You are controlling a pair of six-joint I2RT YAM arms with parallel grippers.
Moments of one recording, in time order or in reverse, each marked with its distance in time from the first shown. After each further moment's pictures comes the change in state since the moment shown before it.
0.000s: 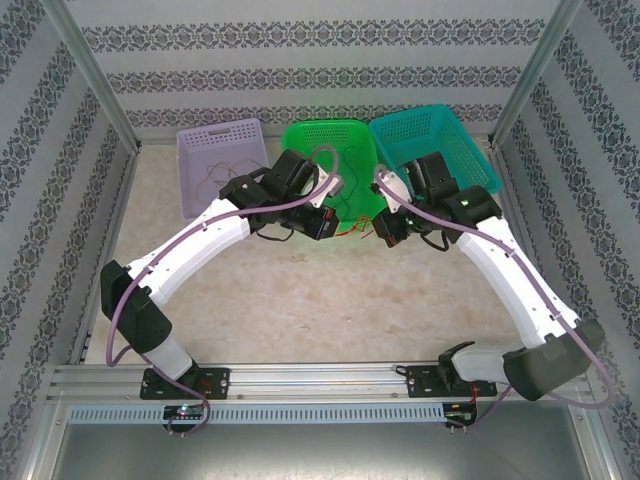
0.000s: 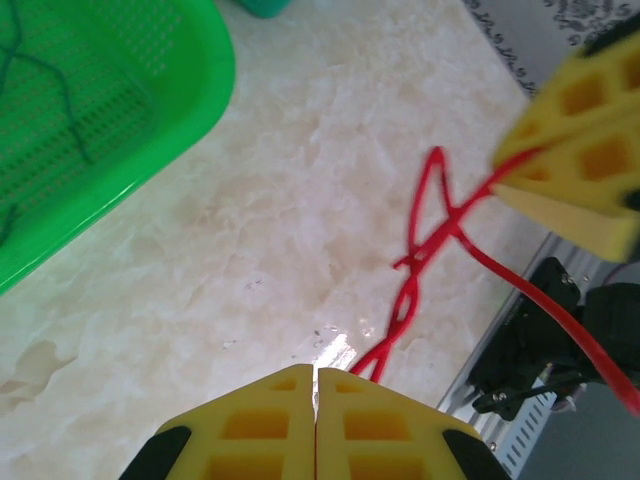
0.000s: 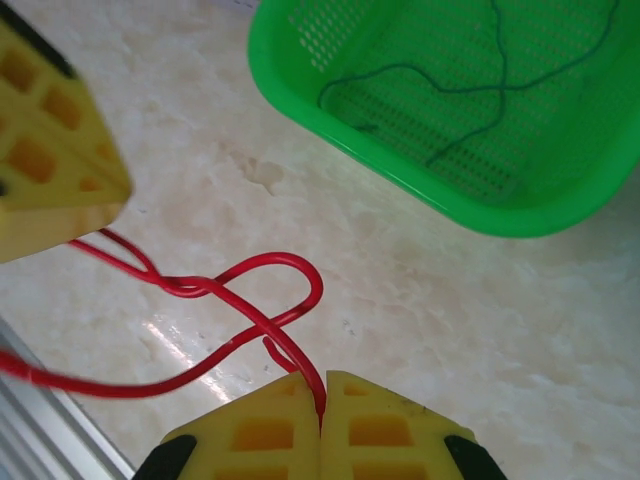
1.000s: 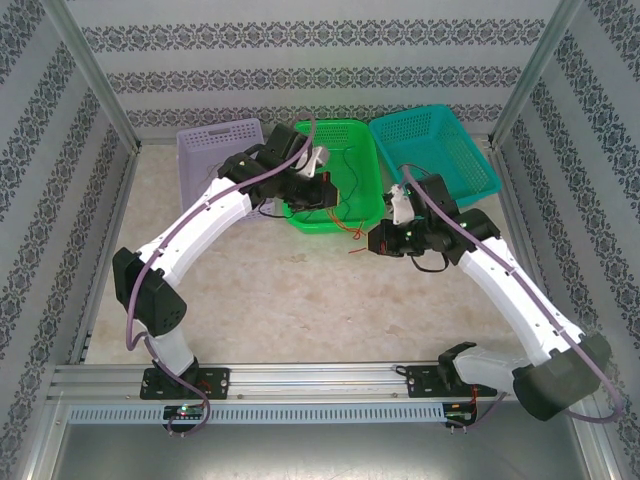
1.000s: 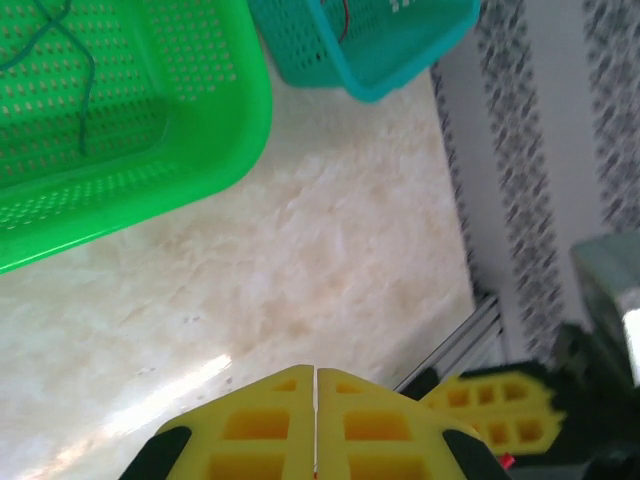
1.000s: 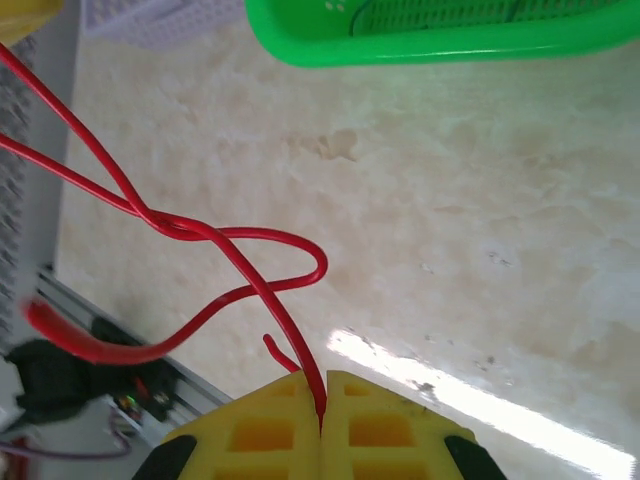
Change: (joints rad) left arm 0.103 0.119 0.180 -0.023 0.109 -0.325; right arm 0.011 -0.082 -0.195 0.092 -0.119 0.522
